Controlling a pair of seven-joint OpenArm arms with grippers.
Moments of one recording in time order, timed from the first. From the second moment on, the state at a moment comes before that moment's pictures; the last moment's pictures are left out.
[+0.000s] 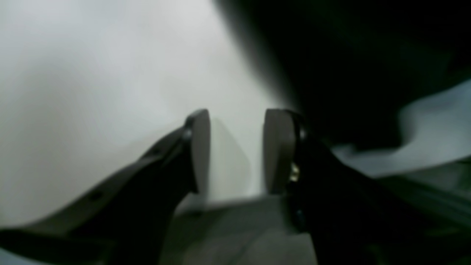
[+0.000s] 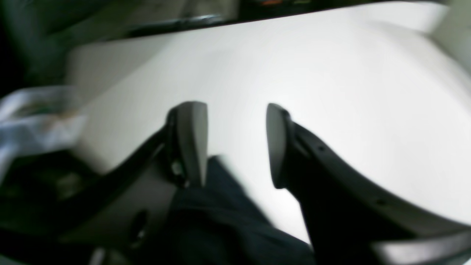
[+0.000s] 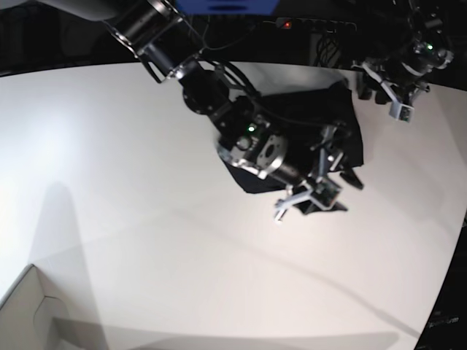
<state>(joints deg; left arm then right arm) 26.4 -12.1 -28.2 96.8 -18.5 -36.3 41.0 10.3 -8.2 -34.9 83.2 -1.9 21.4 -13.5</state>
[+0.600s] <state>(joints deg) 19.7 -8.0 -22.5 111.7 -26.8 -35.4 40.9 -8.6 0.0 -1.9 99.1 -1.8 21.7 -13.8</state>
